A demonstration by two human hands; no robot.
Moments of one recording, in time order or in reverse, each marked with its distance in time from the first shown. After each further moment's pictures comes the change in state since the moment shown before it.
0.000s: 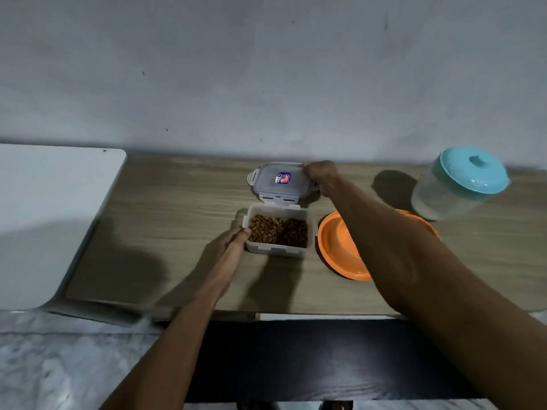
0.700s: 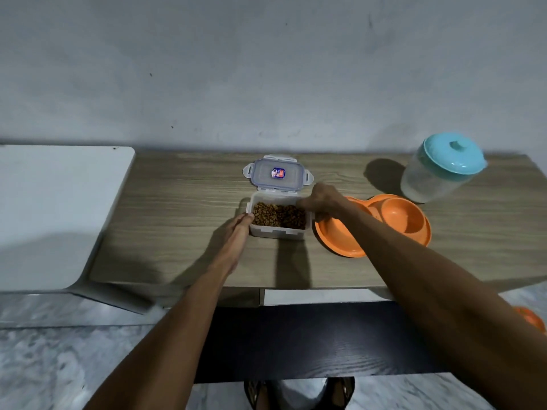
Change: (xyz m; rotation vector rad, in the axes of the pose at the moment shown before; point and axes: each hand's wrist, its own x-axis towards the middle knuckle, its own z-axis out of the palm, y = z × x) left_hand -0.035 0.021 -0.001 0.078 -0.042 0.006; right_hand -0.128 0.027 -0.020 -0.624 -0.154 -0.085
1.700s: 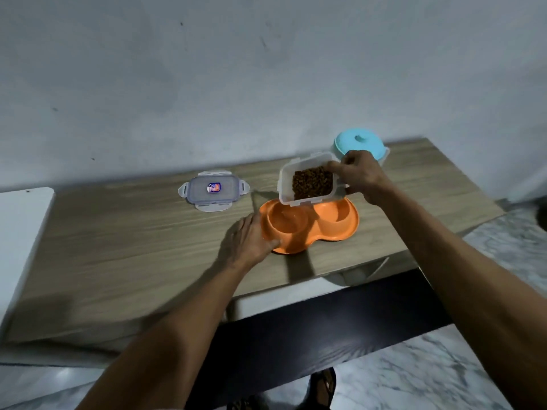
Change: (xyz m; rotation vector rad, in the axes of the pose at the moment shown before) left_hand 0.003 0.010 0.125 0.891 -0.193 0.552; right_hand -0.095 0.112 -0.142 0.479 0.500 -0.019
